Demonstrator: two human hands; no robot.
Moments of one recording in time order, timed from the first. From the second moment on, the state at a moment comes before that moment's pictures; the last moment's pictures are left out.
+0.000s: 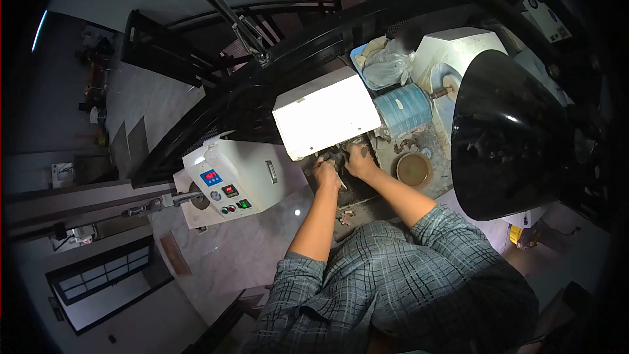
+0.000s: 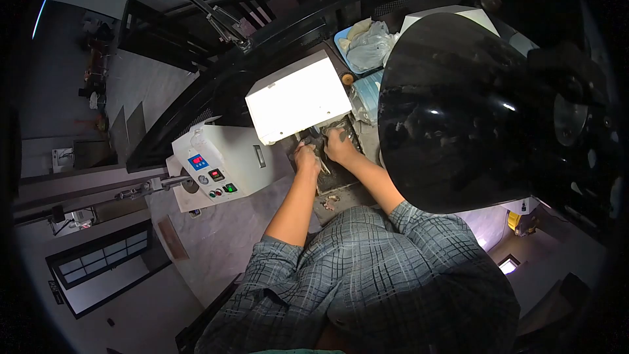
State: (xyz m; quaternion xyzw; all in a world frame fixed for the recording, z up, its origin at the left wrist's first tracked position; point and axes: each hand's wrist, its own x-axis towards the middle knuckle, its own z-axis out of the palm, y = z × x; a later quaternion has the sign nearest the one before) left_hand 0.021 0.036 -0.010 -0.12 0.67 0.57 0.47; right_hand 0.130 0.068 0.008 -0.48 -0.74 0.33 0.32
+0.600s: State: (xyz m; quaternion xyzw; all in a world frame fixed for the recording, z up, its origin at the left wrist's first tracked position) left_hand 0.033 0.017 0.021 0.07 0.64 0.59 0.49; right_hand 0.150 0.053 0.036 -0.48 -0.70 0.43 0.30
